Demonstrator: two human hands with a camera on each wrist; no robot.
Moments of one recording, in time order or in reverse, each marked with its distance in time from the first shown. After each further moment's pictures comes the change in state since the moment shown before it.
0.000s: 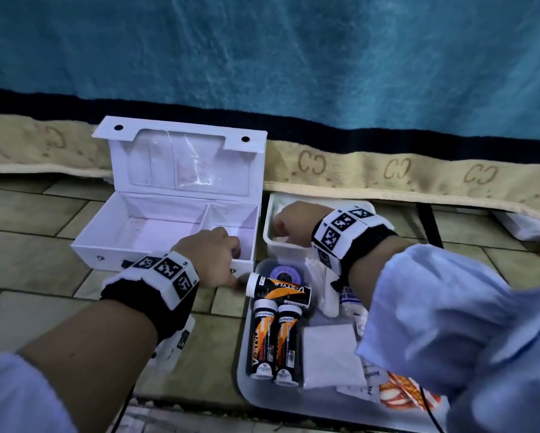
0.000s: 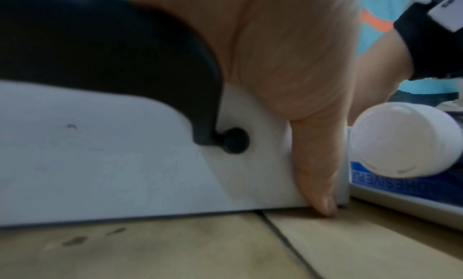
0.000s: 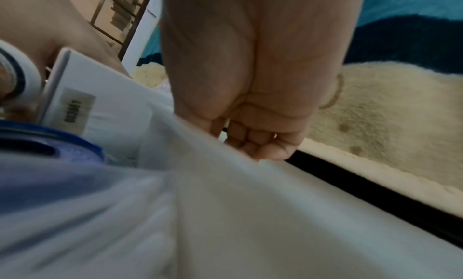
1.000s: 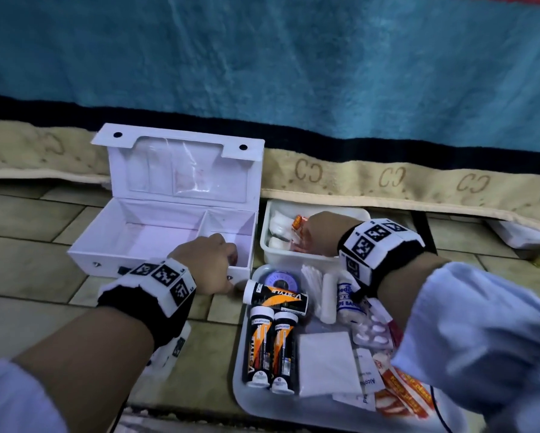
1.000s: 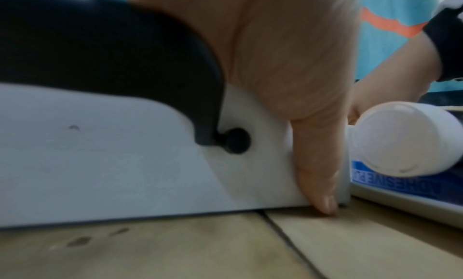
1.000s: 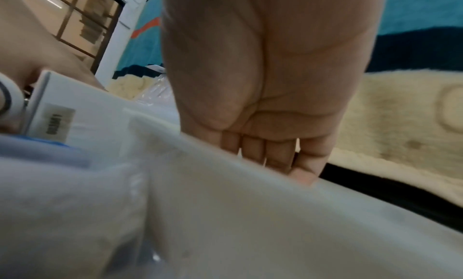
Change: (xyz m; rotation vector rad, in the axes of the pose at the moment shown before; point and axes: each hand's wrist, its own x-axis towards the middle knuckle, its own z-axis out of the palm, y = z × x) left_hand 0.000 0.000 0.000 0.008 -0.011 -0.005; right_hand -0.007 0.032 0.009 -0.095 -0.089 0.144
